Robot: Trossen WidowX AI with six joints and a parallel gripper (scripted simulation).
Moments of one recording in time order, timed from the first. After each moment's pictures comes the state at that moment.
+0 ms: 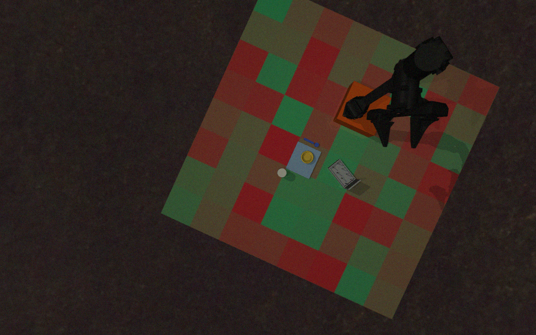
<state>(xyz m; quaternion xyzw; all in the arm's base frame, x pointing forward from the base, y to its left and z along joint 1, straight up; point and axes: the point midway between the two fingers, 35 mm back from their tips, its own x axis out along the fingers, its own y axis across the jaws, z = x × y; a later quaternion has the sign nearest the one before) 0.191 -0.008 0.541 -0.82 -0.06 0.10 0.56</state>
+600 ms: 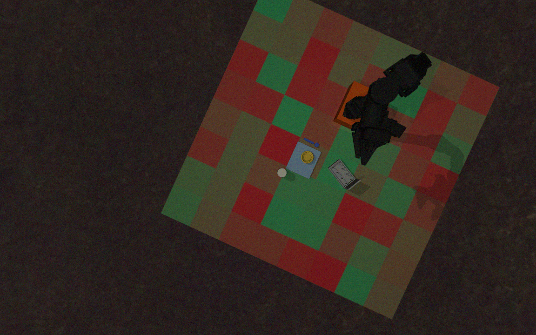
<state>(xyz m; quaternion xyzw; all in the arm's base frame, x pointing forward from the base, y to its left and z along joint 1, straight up) 0.242 -0.063 0.483 -0.66 0.07 0.13 0.73</state>
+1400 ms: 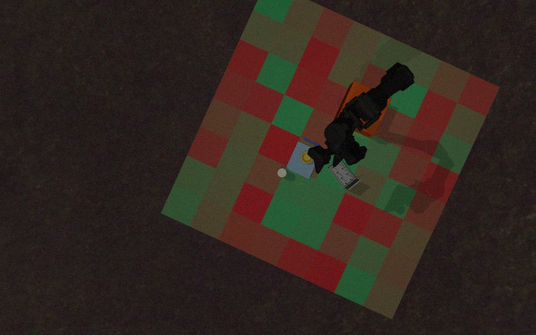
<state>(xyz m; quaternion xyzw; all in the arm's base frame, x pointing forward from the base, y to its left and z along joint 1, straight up) 0.289 -0.116 0.365 -0.37 0.30 0.14 0.87</state>
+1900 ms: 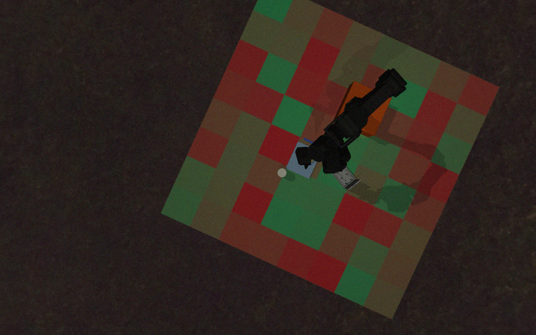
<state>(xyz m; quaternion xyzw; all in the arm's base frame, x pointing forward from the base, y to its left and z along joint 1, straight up) 0.295 -0.133 0.282 -0.18 0.45 0.09 0.87</state>
